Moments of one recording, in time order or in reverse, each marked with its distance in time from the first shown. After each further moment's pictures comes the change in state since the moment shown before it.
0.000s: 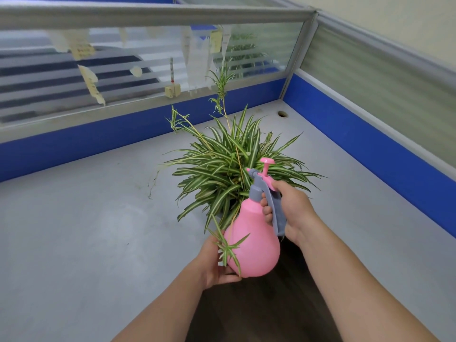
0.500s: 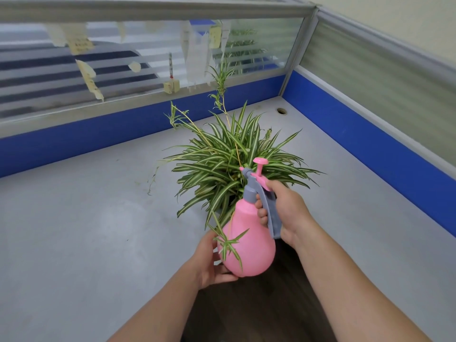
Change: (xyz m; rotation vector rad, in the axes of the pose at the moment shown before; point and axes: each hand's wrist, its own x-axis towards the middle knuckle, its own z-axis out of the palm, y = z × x) left_hand 0.005 -0.010 -0.012 -0.006 -0.005 0.025; right_hand -0.006 0.012 0.005 -0.047 -0.019 -0.026
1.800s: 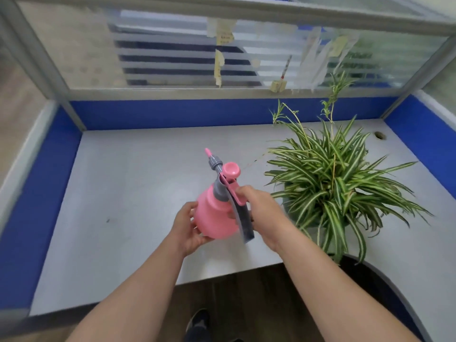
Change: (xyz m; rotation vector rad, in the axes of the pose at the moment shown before) left_hand -0.053 0.020 -0.199 -0.616 0.189 0.334; right_hand -0.050 0.061 0.182 -0.552 -0.442 -0.124
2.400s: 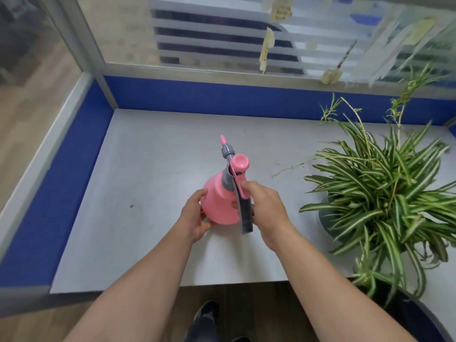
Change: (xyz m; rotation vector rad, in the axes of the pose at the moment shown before) left_hand 0.041 0.038 -0.039 -0.122 0.119 0.095; right_hand 0.068 0.011 0.070 0.102 -0.026 -0.029
